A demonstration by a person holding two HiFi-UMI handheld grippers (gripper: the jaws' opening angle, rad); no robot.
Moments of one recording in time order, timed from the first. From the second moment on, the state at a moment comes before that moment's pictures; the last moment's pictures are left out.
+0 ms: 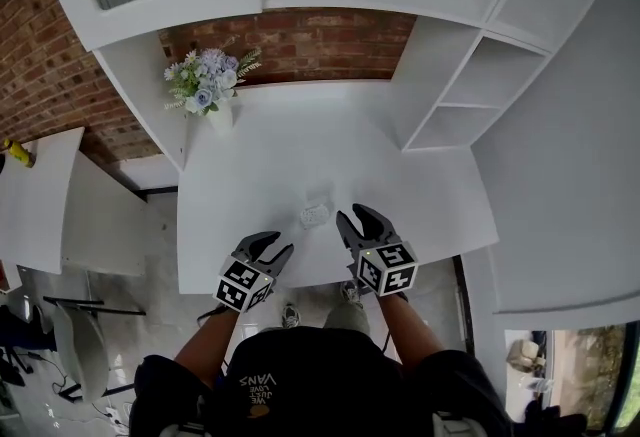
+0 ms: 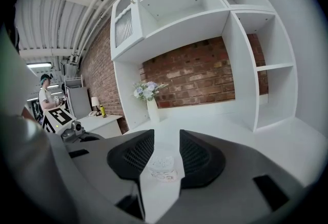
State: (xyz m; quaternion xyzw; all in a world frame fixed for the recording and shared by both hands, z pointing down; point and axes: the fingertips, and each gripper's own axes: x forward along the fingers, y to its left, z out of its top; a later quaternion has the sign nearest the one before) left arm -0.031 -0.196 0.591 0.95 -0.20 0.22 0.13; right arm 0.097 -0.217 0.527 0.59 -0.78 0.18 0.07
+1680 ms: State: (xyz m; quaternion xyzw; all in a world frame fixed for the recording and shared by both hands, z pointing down) left arm -0.005 -0.215 0.628 0.87 -0.38 0.21 0.21; right arm 0.078 -0.312 0.601 0.38 -0.87 0.24 0.19
